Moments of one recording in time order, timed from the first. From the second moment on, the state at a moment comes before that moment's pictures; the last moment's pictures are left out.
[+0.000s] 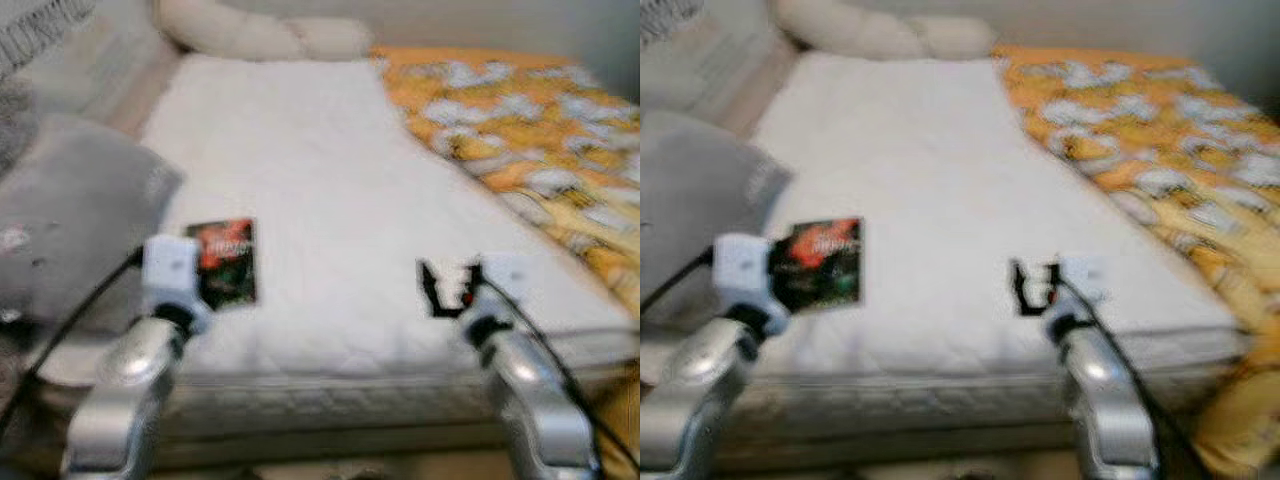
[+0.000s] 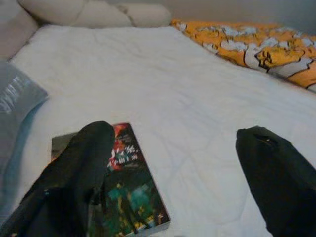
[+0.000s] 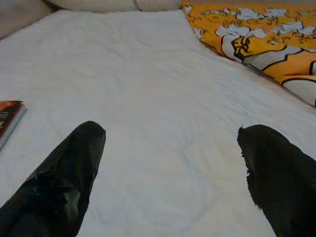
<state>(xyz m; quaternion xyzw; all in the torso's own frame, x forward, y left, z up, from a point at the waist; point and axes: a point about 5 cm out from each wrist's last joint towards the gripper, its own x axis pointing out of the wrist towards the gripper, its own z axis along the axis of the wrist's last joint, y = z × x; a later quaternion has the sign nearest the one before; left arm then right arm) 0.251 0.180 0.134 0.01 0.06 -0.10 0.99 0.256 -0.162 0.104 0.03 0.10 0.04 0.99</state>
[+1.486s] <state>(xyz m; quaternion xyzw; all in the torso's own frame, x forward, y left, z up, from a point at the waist) 0.262 0.175 0.130 0.03 0.06 -0.08 0.99 0.265 -0.170 0.108 0.00 0.09 0.02 1.00</state>
